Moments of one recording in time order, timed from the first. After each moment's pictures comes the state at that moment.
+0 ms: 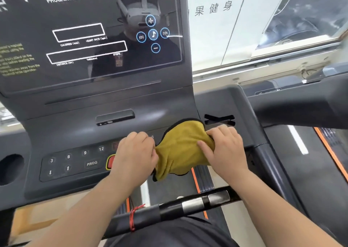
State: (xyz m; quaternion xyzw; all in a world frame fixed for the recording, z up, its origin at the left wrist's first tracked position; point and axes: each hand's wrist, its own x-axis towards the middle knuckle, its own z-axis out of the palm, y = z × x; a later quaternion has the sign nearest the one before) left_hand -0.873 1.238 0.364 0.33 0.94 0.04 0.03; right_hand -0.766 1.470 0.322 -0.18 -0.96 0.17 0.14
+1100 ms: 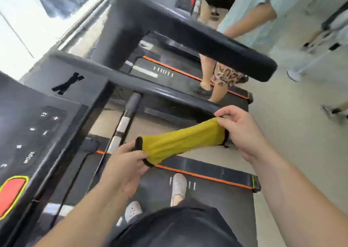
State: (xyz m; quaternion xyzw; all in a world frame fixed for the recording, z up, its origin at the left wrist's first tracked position) left_hand -0.712 1.229 0.384 0.14 0.52 0.43 0.72; right_hand -0.444 1.285 0.434 -0.67 -0.51 0.41 0.34
